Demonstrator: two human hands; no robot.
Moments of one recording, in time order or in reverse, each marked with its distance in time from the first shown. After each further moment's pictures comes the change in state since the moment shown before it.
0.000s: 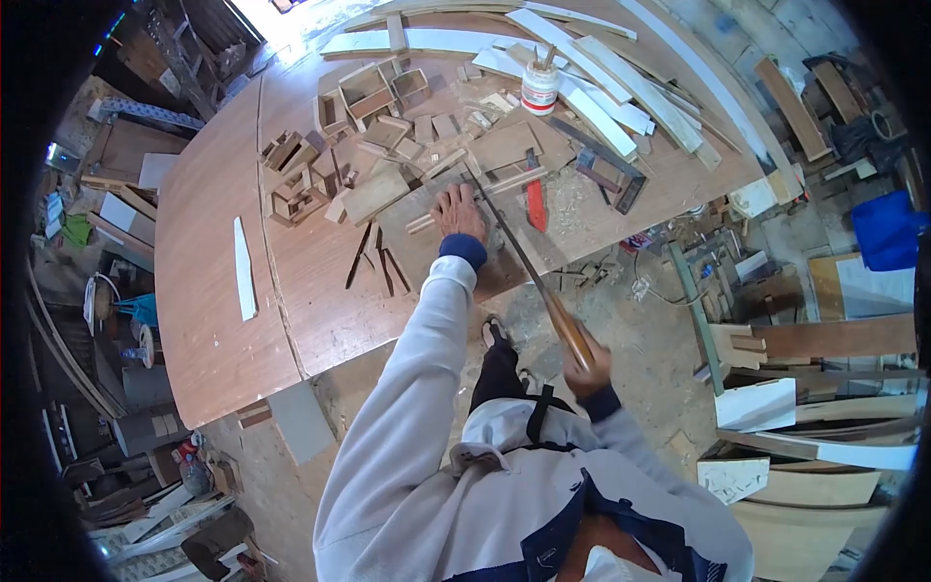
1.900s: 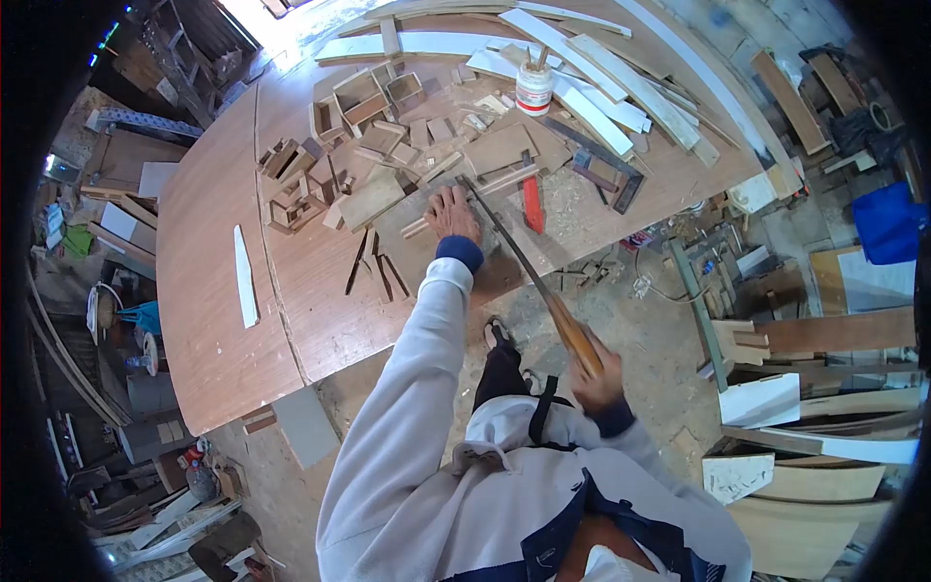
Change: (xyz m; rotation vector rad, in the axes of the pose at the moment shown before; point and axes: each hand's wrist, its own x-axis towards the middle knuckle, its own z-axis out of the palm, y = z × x) left_hand 0.004 -0.007 0.005 -0.011 -0.018 -0.047; right_hand 0.002 -0.031 -0.019 0.035 0.044 -0.055
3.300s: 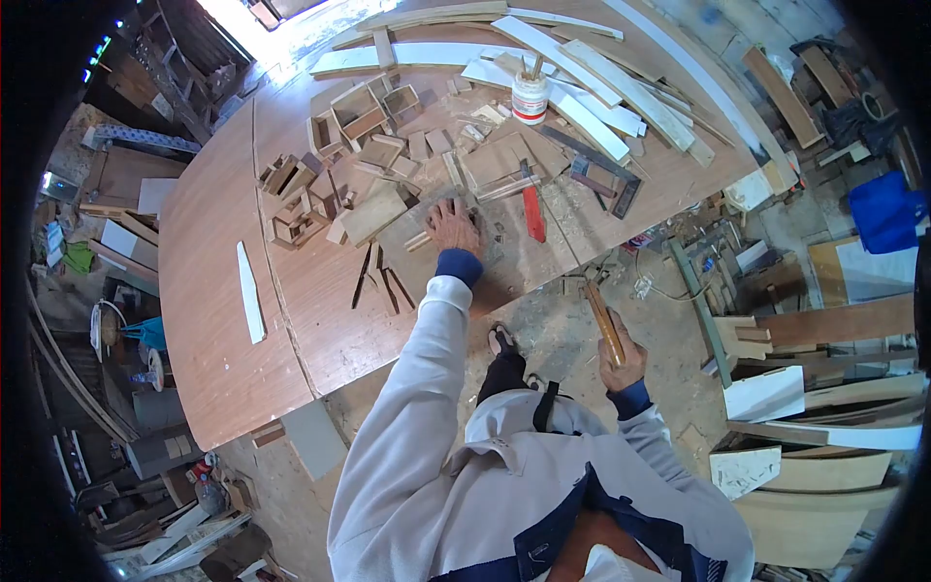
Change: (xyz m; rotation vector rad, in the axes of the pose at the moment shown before) left_hand 0.002 0.000 -0.004 0.016 0.041 0.035; right_hand 0.007 0.035 -0.027 -0.254 0.084 0.056
